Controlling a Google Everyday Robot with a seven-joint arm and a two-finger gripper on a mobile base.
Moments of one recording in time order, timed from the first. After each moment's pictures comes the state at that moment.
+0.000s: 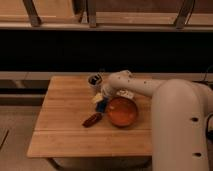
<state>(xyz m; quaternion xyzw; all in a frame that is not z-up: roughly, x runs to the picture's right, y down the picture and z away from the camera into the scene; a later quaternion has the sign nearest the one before) -0.020 0.062 0.932 -0.29 -0.07 0.50 0.81</state>
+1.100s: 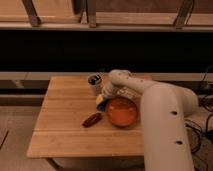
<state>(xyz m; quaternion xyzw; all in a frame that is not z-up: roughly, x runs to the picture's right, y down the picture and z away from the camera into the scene) -0.023 0.088 0.957 -0.39 -0.03 0.51 0.77</state>
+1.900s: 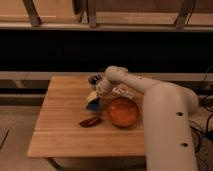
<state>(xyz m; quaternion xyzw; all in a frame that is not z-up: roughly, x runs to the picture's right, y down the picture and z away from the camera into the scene) -0.072 0.052 0.915 -0.39 -0.10 0.50 0.77</state>
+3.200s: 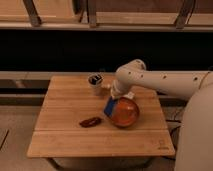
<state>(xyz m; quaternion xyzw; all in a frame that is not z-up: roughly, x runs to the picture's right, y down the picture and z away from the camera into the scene) 0.066 0.046 0.799 -0.22 0.05 0.57 0.79</state>
